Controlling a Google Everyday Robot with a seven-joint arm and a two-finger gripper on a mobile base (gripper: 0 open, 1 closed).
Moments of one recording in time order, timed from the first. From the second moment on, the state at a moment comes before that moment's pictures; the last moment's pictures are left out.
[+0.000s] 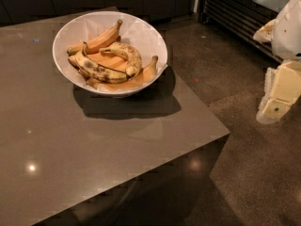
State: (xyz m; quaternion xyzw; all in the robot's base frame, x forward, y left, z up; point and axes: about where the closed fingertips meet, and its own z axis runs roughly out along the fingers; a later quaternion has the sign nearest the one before) arm 0.438 -0.217 0.976 -0.60 0.78 -0.03 0.16
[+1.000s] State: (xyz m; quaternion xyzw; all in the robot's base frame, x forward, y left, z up) arm 0.466 -0.196 0.972 -0.62 0.78 -0.03 0.12
